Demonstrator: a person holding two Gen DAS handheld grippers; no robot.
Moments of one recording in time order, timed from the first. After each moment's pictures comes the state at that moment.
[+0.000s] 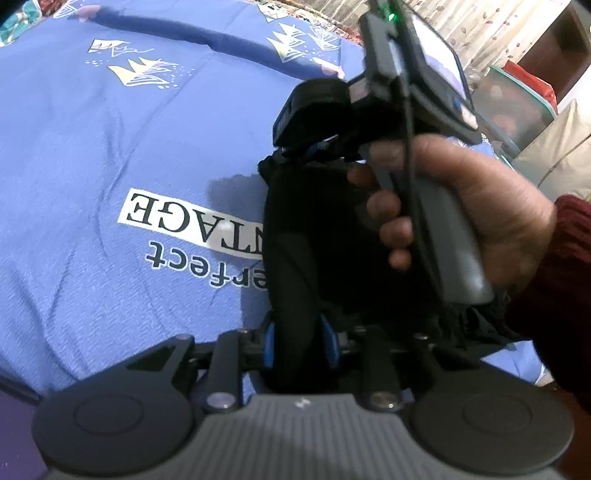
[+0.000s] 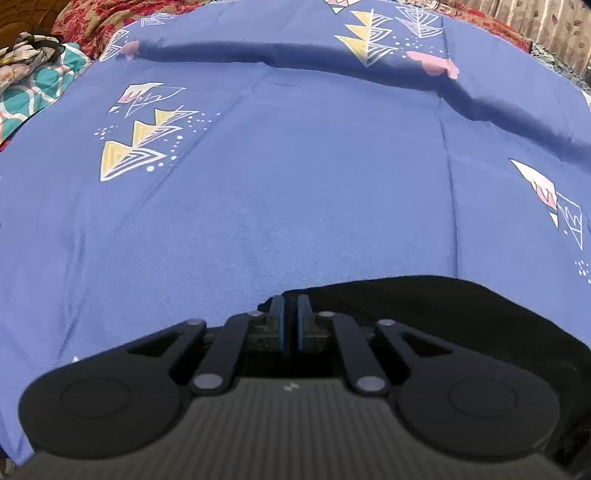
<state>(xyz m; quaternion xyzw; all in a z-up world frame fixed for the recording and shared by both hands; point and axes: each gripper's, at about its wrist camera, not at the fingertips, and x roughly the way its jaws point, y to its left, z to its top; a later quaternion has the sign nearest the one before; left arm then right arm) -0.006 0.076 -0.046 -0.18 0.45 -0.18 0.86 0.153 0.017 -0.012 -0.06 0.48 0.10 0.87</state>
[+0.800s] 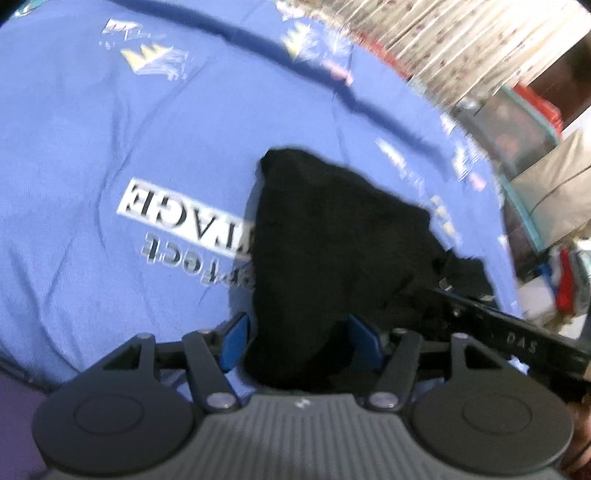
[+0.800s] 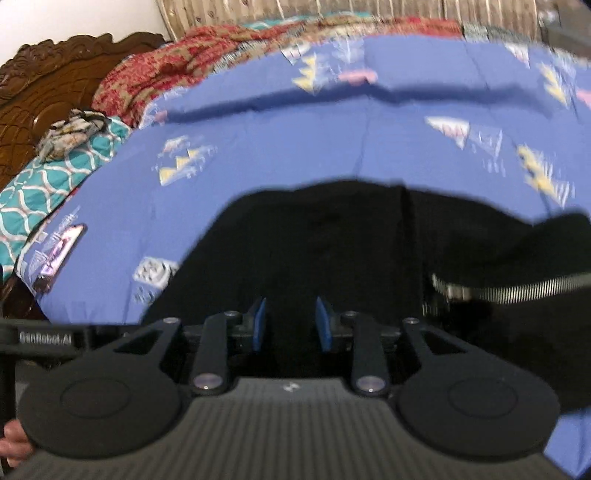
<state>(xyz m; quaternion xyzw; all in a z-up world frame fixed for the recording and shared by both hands) -0.003 0.081 -0.043 -0.22 0.47 -0.17 0.84 0.004 -0.125 0.024 0.06 0.42 0.14 0.89</state>
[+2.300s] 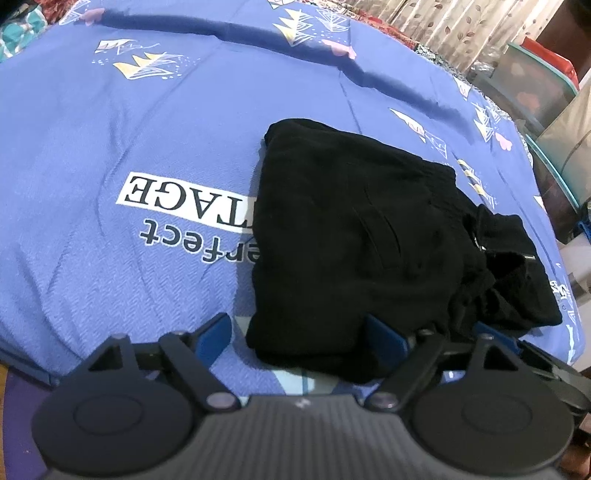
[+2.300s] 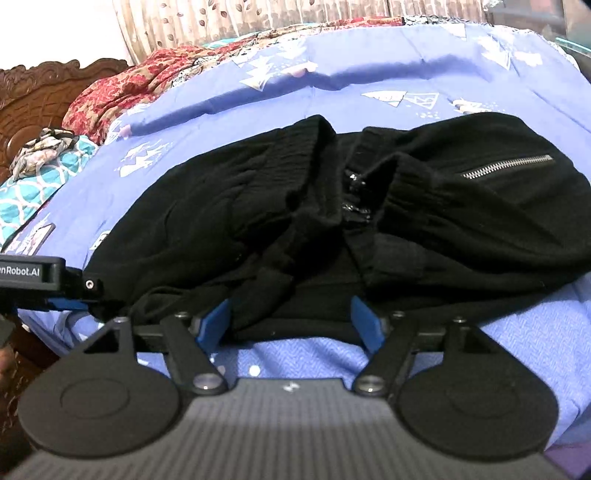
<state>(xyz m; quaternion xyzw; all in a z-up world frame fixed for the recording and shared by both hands) -0.015 0.052 -0.045 -0.14 0.47 -0.14 0.86 -0.030 -0.152 -0.027 0.10 0.38 0.08 0.92</state>
